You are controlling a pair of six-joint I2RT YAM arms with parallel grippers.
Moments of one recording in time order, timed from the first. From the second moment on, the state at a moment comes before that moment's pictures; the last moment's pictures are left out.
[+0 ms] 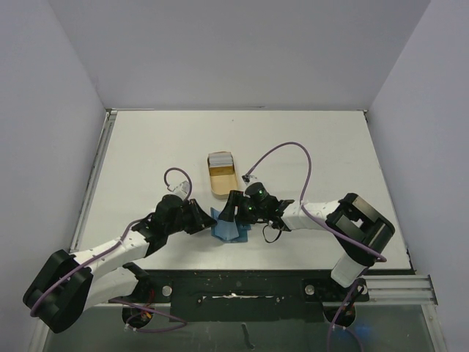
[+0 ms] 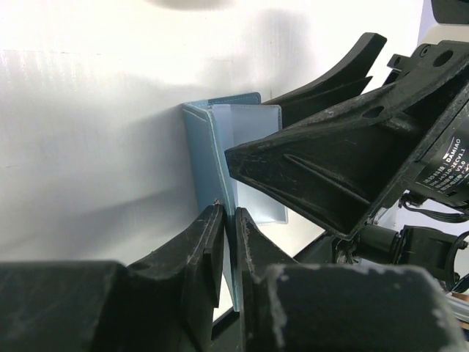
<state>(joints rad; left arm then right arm) -0.63 1.08 0.32 0.17 0.21 -0.98 0.83 1.65 0.72 0.23 -0.14 0.85</state>
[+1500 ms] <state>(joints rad) -0.62 1.13 0.30 0.35 0.22 -1.03 0.90 1.51 0.82 -0.10 0.02 0.76</state>
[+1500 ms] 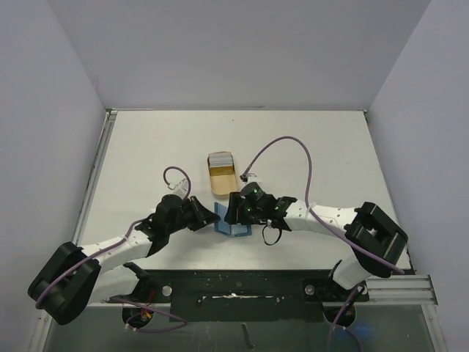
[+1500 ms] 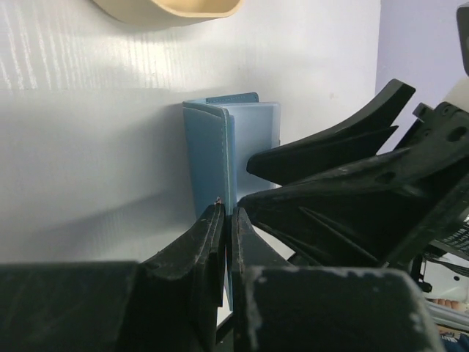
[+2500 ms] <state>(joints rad) -0.61 1.18 0.28 0.23 0.15 -0.99 0.93 1.66 0.94 -0.37 0.27 0.76</state>
